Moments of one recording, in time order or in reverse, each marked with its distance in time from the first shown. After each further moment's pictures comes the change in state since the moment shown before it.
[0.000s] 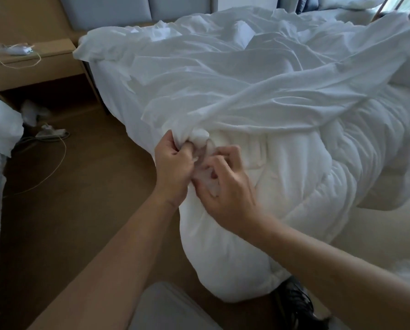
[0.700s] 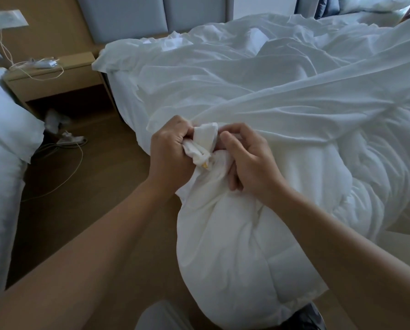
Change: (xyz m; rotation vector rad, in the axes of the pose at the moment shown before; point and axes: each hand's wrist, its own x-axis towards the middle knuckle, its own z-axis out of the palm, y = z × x) left_hand 0.055 -0.002 0.002 0.664 -0.048 0.873; right_hand 0.071 0.033 -0.033 0.665 -0.101 0.459
